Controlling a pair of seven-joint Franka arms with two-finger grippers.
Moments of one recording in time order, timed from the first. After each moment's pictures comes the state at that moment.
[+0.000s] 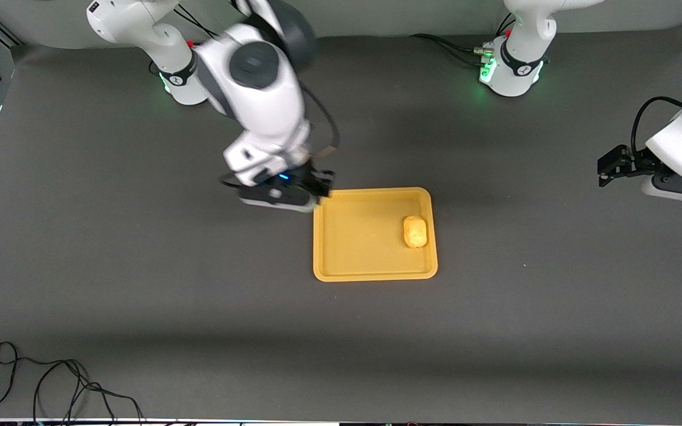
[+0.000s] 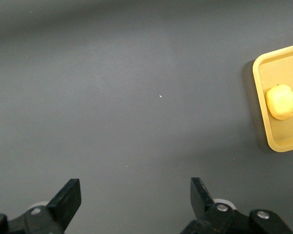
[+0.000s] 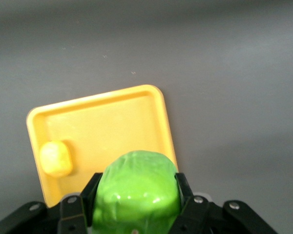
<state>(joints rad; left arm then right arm) 0.10 -0.05 -0.12 -1.80 0.04 1.78 0.20 0.80 0.54 -0.11 -1.21 0.00 1.84 0.91</state>
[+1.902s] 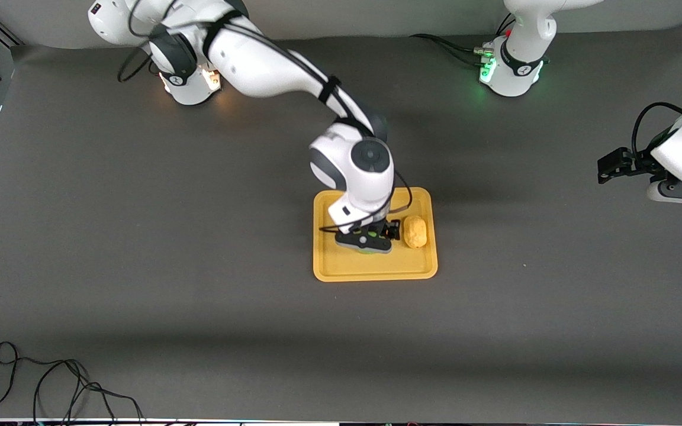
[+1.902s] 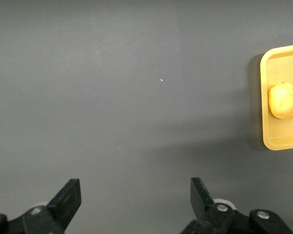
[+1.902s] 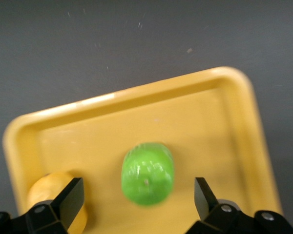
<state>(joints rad) 0.11 -0.03 -0.11 -1.80 0.02 1.73 0.11 0.85 0.94 -0.09 -0.94 -0.04 1.96 1.06</state>
